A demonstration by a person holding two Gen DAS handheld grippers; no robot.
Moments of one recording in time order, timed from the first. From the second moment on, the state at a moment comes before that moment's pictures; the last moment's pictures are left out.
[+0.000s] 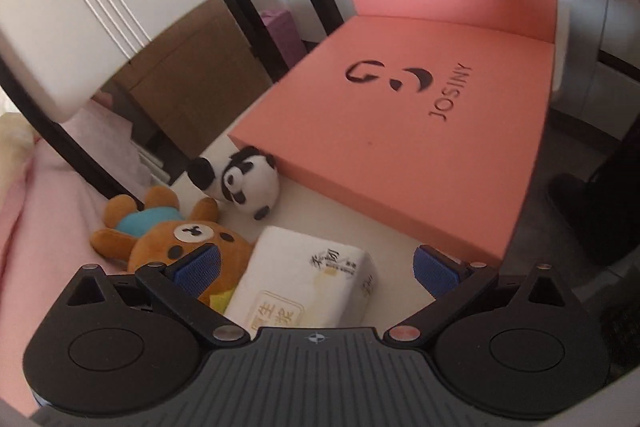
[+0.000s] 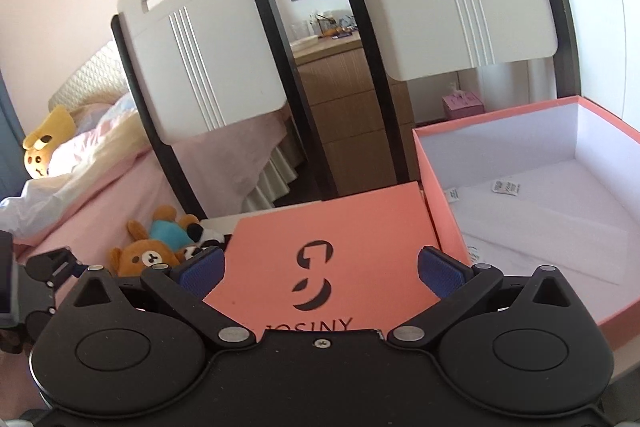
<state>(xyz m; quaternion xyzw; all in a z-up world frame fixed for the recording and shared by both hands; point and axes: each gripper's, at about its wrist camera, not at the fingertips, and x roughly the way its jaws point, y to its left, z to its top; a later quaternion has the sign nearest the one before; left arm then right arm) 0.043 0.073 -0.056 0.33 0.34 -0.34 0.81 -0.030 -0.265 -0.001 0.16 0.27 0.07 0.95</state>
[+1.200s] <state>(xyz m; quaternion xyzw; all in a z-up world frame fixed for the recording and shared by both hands) 0.075 0.056 -0.101 0.47 0.41 -0.40 0.67 -0.051 -0.293 -0.027 0.06 0.32 -0.01 0.95</state>
